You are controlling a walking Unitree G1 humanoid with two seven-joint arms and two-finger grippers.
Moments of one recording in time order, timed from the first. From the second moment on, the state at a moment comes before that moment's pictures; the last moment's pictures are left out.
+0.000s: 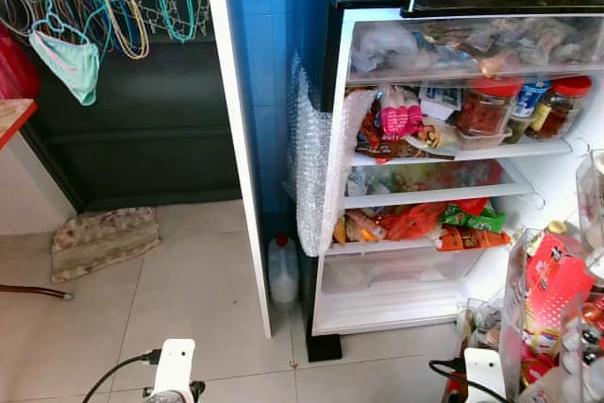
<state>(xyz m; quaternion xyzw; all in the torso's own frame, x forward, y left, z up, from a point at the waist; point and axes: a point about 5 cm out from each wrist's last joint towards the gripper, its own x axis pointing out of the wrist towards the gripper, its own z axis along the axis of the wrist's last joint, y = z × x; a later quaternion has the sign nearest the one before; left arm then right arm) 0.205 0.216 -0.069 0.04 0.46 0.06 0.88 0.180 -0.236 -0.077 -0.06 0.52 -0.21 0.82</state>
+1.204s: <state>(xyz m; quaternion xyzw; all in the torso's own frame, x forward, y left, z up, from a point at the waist) 0.205 0.216 -0.070 0.04 0.46 0.06 0.88 0.174 -0.239 -0.077 -0.04 0.52 -0.31 0.80</state>
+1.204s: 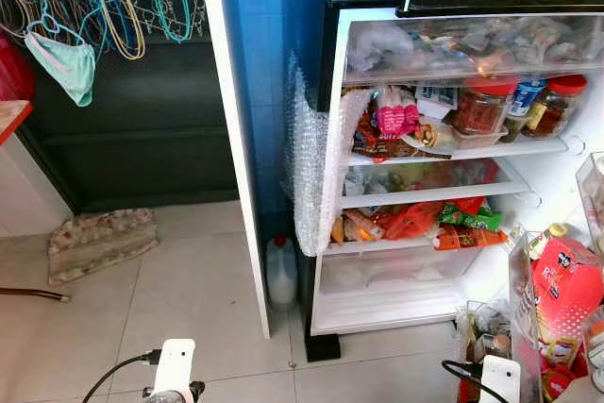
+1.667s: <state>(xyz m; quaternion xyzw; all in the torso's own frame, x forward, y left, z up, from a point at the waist) 0.205 0.216 -0.069 0.04 0.46 0.06 0.88 0.180 -0.230 -0.079 0.01 0.51 -0.22 0.83</state>
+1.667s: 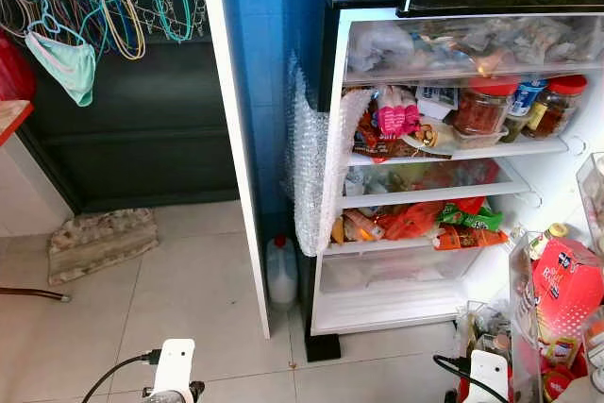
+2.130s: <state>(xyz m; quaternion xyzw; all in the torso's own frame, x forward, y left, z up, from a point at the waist) 0.206 0.219 -0.068 0.04 0.46 0.07 0.88 0.146 -0.315 -0.062 -0.14 0.49 -0.27 0.82</state>
